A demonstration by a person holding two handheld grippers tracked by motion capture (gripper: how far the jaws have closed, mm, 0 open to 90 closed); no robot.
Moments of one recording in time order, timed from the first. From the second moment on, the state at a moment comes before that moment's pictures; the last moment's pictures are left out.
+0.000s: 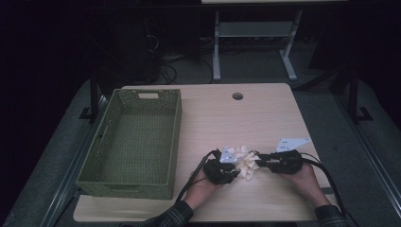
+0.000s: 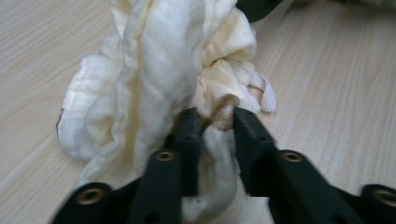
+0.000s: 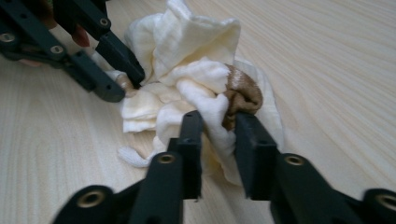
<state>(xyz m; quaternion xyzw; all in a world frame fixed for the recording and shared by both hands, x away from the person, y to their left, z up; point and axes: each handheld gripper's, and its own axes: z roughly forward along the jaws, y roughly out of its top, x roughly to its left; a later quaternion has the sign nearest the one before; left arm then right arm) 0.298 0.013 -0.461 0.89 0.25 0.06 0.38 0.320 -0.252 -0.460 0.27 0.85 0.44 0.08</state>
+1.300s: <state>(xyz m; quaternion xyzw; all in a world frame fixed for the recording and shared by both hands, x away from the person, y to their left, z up) 0.351 0.044 -0.462 0.85 0.35 0.13 0.37 0.346 -0.289 -0.464 0.33 0.85 0.39 0.12</state>
